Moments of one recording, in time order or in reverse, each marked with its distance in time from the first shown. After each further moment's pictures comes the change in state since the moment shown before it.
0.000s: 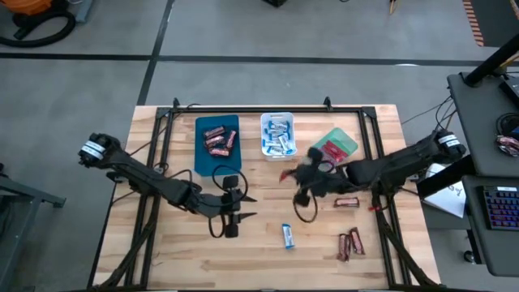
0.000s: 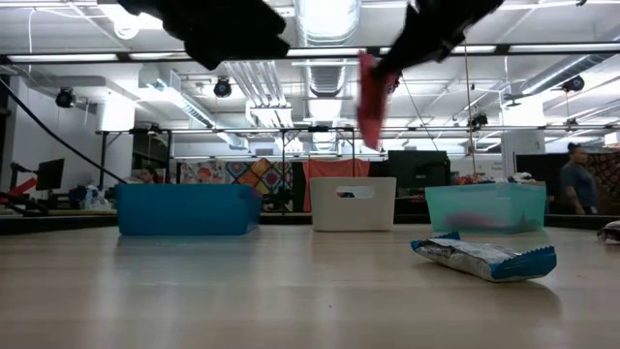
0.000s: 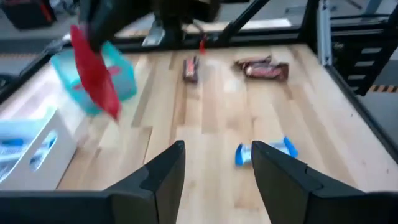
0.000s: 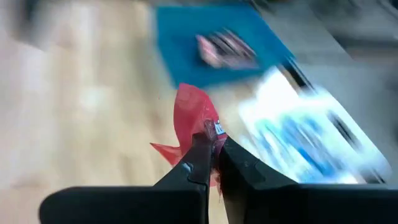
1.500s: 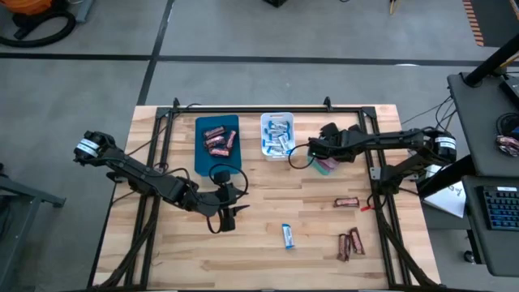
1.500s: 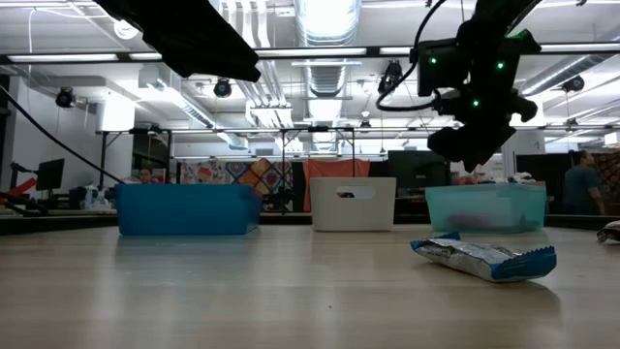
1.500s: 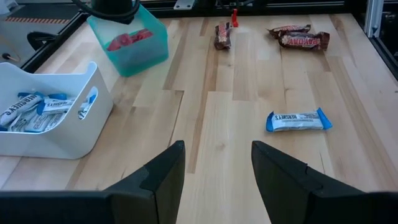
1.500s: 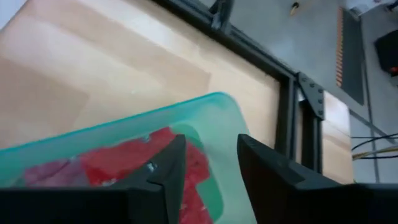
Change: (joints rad) left arm 0.005 -0.073 0.000 -0.231 -0.080 -0.105; right arm -0.518 0.061 -0.096 -0.657 0.198 0.670
